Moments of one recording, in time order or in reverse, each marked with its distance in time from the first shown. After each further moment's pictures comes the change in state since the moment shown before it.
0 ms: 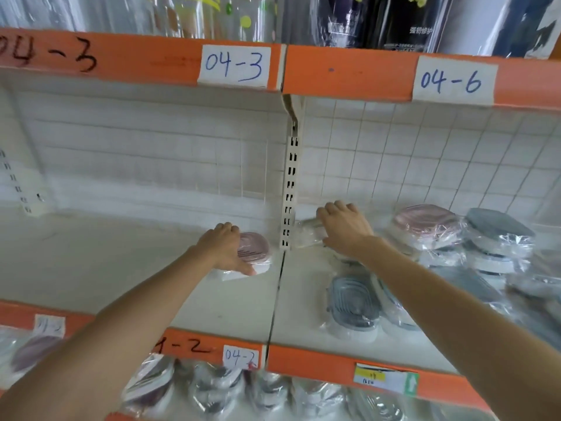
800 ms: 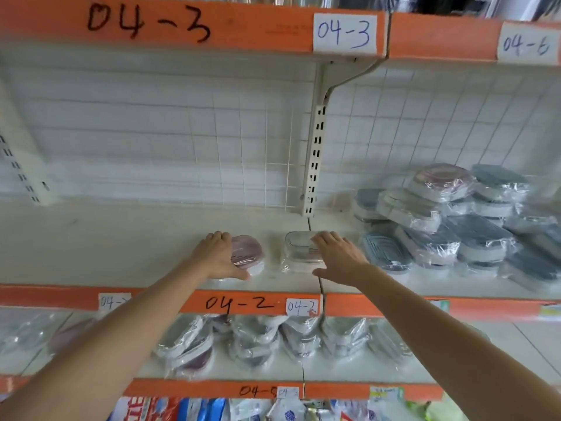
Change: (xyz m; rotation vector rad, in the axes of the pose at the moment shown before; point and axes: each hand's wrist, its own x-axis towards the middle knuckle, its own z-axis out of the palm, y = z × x) left_hand -0.057 -0.107 0.065 -0.103 -0.057 0.036; right_hand -0.059 -0.144 0.032 0.229 -0.240 0.064
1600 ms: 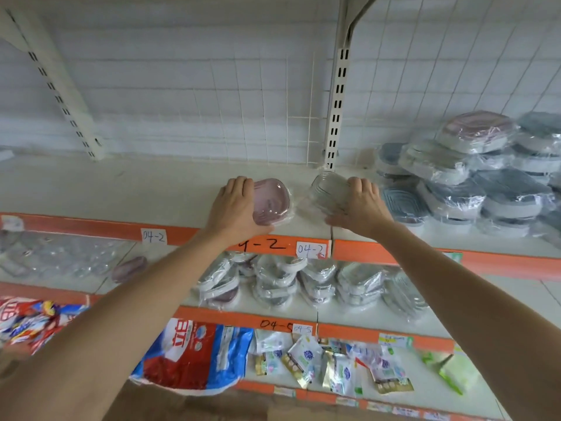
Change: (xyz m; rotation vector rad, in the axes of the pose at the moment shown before) left_hand -0.070 0.037 -0.001 0.022 0.506 0.072; right_hand -0.032 0.006 -0.007 0.355 0.182 0.200
